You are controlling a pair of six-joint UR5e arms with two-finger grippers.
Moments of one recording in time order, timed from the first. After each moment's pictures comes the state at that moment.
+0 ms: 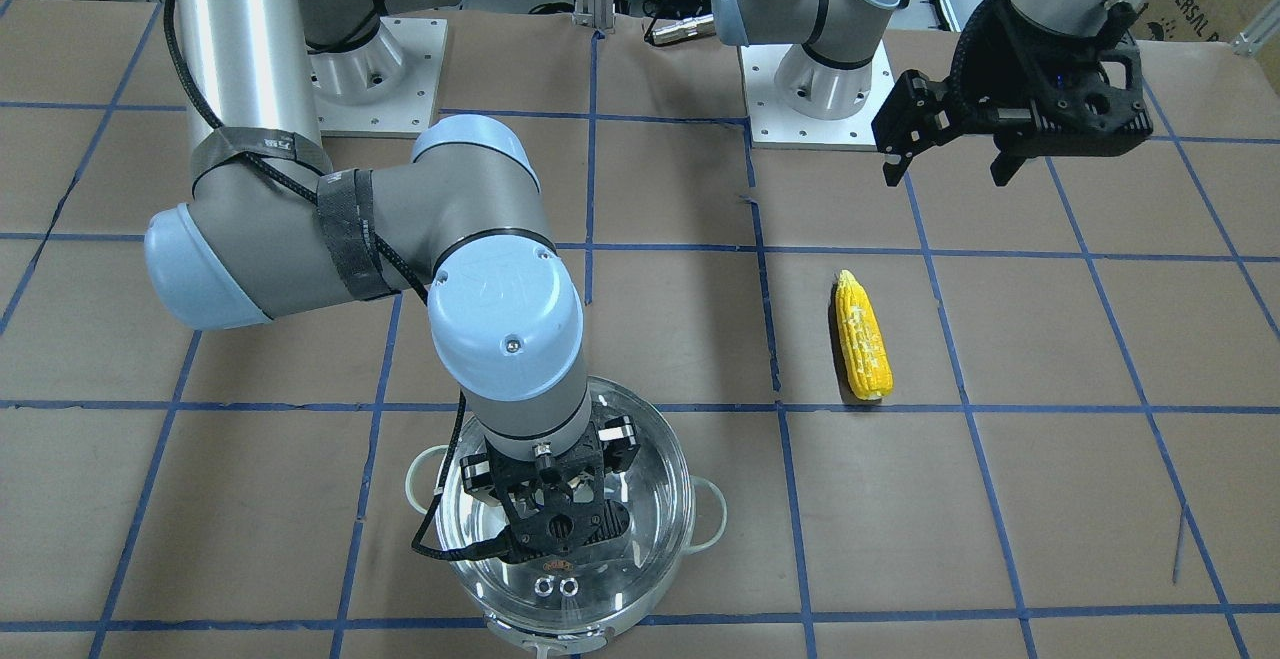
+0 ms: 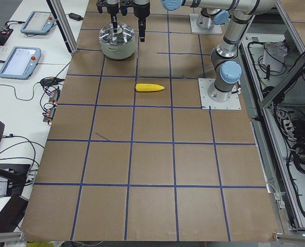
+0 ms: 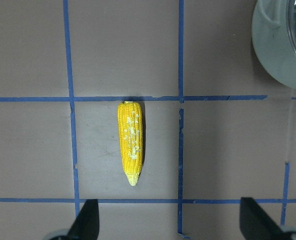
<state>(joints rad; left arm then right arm) -1.47 -1.57 -1.46 -1.70 1.59 0.08 1.86 -0.90 1.05 -1.78 -1.53 0.05</state>
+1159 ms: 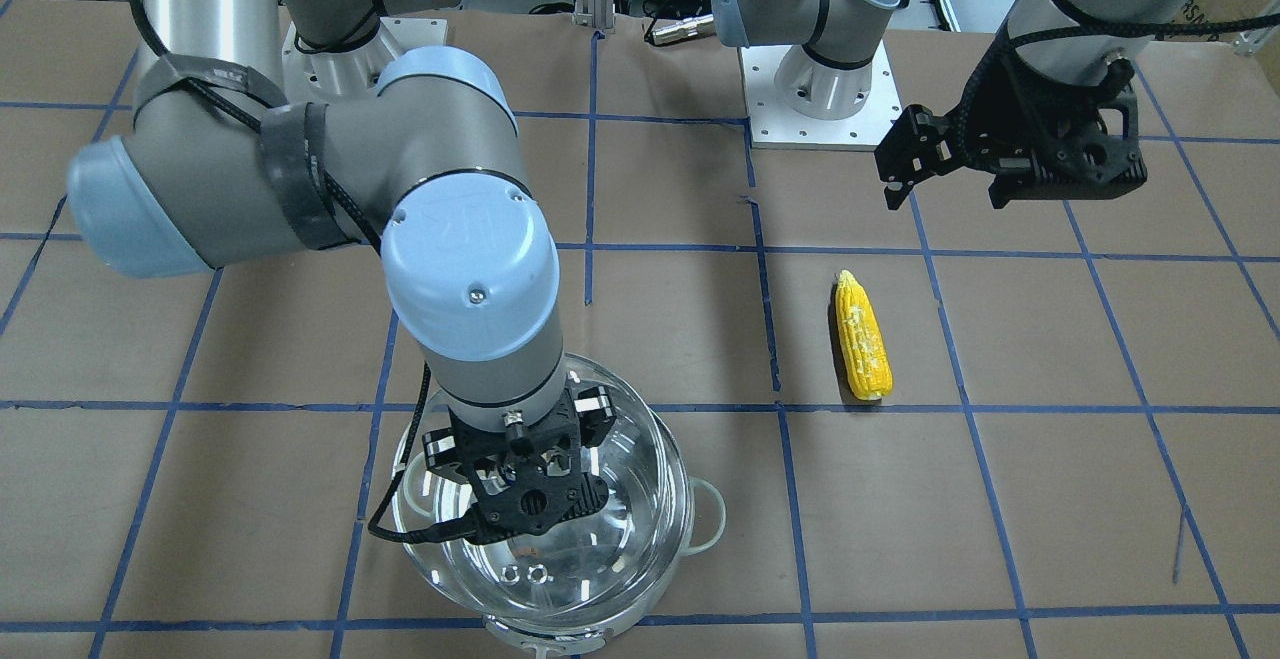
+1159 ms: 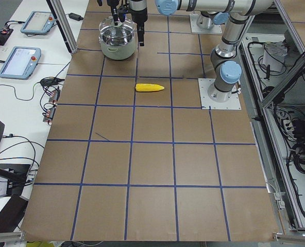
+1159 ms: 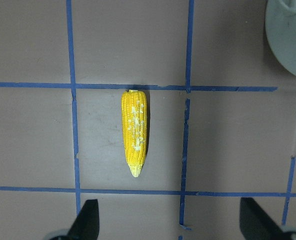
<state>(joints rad) -1.45 -1.63 -1.47 -1.69 1.59 0.09 1.83 -0.94 0.96 -1.62 -1.56 -0.03</state>
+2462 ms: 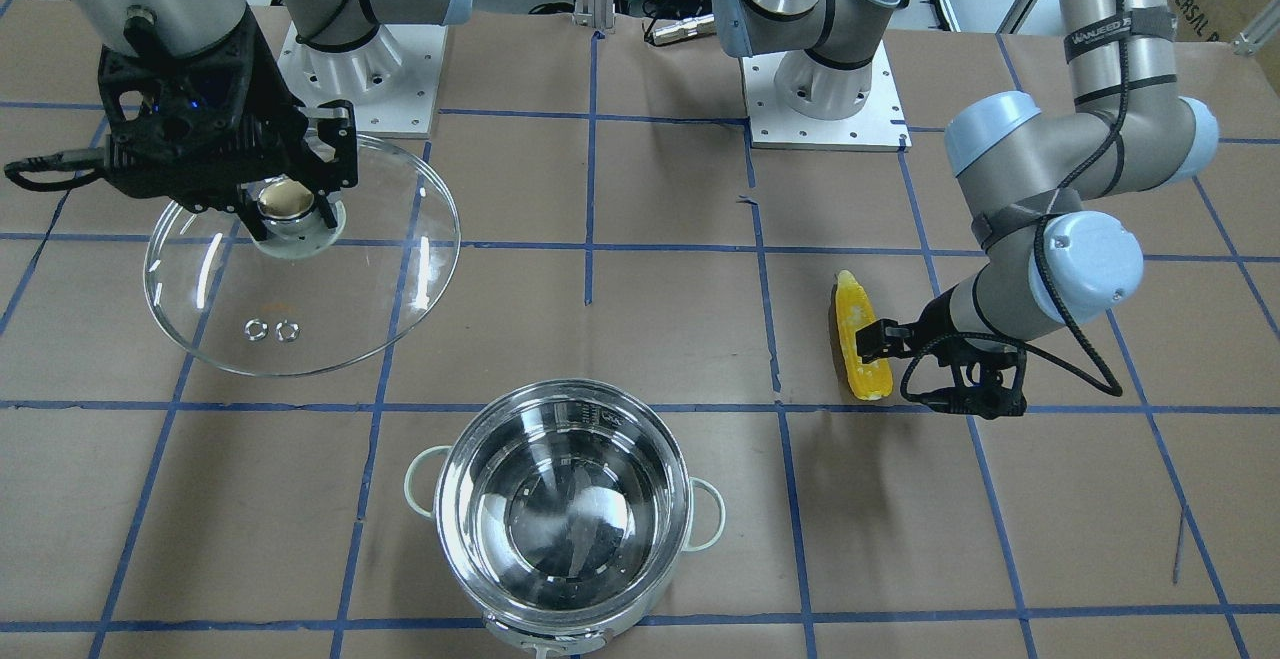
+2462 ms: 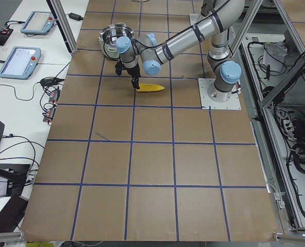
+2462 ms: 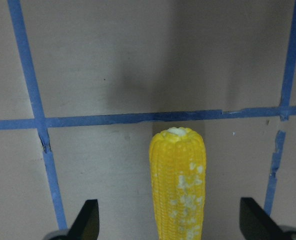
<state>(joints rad) -1.34 -1.88 -1.86 -1.16 1.59 0.26 1.61 -1.48 1.37 -1.51 -1.56 -0.21</state>
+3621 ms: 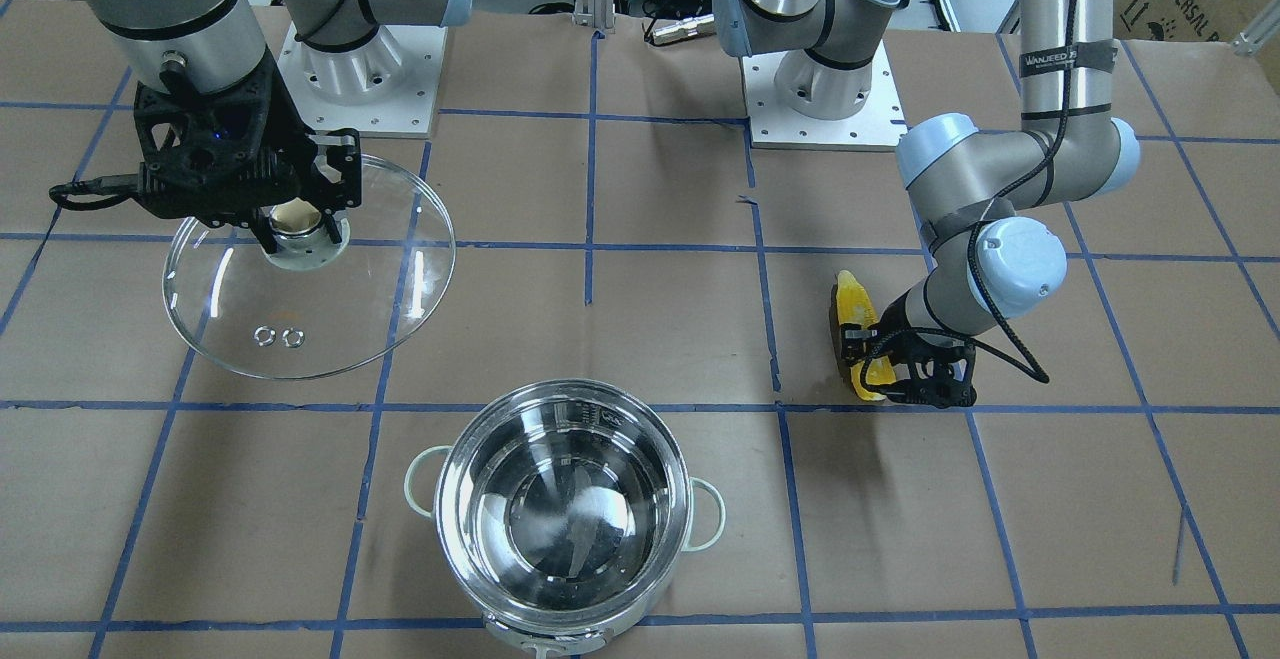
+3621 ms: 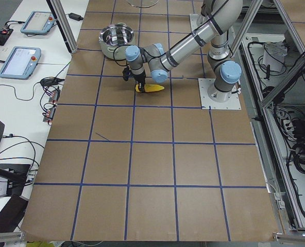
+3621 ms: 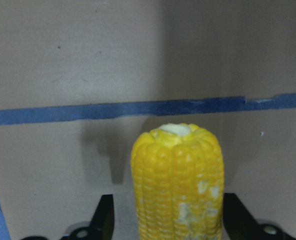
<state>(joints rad) -1.34 -1.90 -1.98 -1.00 1.57 0.26 1.59 -1.52 1.54 -1.64 -1.57 -0.21</state>
